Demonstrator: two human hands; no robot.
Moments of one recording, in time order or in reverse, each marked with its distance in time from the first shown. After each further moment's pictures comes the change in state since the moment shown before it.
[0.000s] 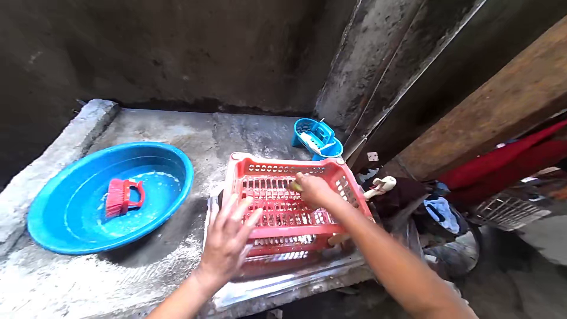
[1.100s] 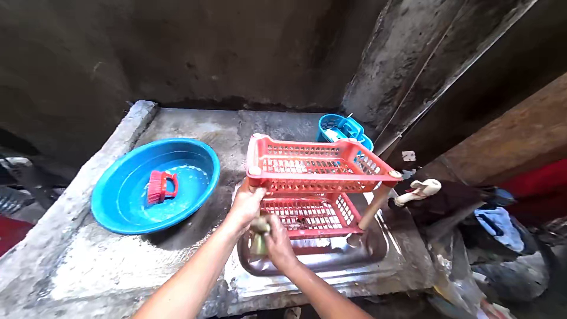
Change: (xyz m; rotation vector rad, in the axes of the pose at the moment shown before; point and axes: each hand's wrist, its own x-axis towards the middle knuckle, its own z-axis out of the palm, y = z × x) left_hand 0.069 -0.021 0.011 -0.961 -0.115 -1.135; right_hand -0.048 -0.136 0.149 0.946 0.402 -0.327
